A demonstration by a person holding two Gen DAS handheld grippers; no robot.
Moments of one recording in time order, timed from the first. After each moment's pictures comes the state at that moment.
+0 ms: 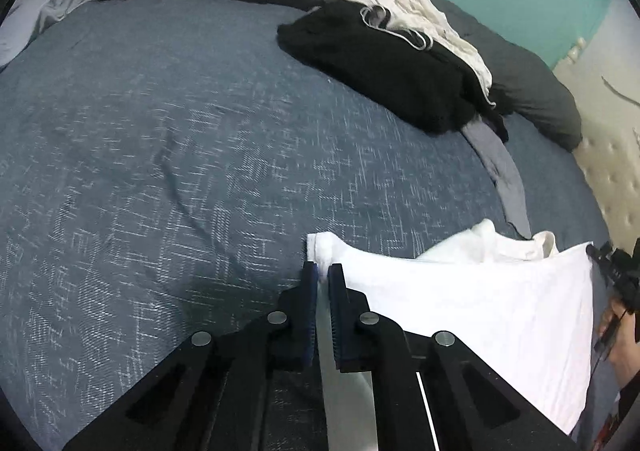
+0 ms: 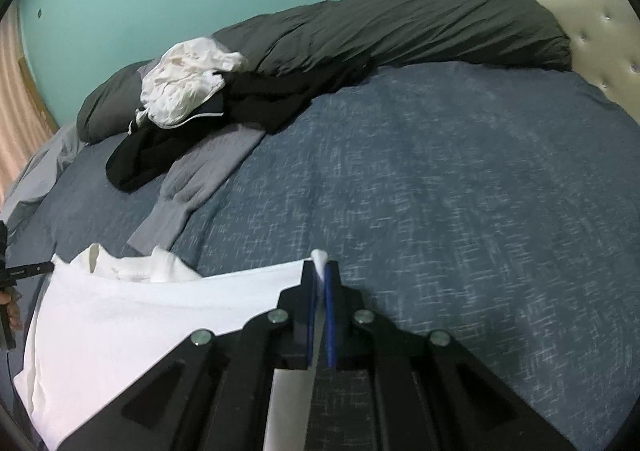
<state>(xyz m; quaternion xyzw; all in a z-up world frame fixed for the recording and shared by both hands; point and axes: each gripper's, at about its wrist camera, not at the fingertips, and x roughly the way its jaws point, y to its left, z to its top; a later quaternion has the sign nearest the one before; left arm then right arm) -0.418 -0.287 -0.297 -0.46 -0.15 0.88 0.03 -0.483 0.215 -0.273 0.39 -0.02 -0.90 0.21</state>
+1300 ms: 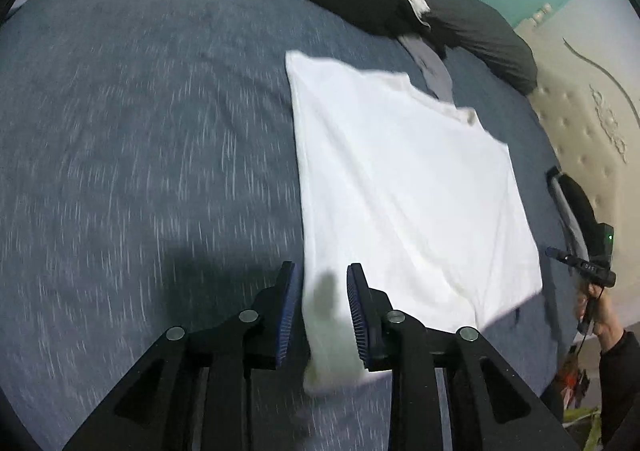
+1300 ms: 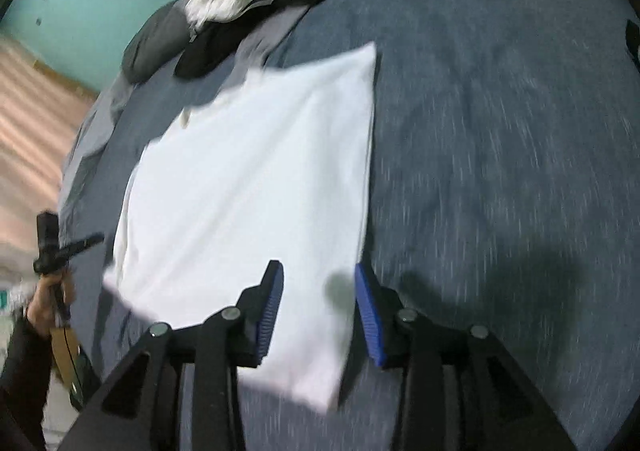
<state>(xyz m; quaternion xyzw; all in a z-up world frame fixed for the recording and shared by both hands) -0.225 -0.282 -0.277 -0.54 -0.17 0.82 0.10 -0.299 0.279 -0.273 0.57 -0.06 -0.77 0.30</state>
